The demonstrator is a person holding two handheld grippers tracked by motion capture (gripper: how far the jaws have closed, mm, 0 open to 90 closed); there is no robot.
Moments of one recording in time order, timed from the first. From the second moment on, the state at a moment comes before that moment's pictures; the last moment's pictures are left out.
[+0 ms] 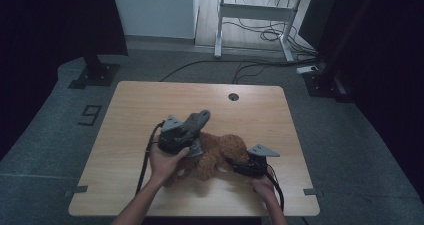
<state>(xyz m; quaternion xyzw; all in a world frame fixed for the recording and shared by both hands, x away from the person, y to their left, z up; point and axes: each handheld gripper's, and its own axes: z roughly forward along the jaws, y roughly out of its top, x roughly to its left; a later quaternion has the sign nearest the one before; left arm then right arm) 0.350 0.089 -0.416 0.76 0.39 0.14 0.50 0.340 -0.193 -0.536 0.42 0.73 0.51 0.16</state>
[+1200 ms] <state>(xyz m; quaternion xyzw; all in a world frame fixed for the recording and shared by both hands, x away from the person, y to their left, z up) 0.352 0.122 -0.456 0.75 0.43 0.12 0.48 0.338 -0.187 -0.535 0.42 0.73 0.51 0.18</state>
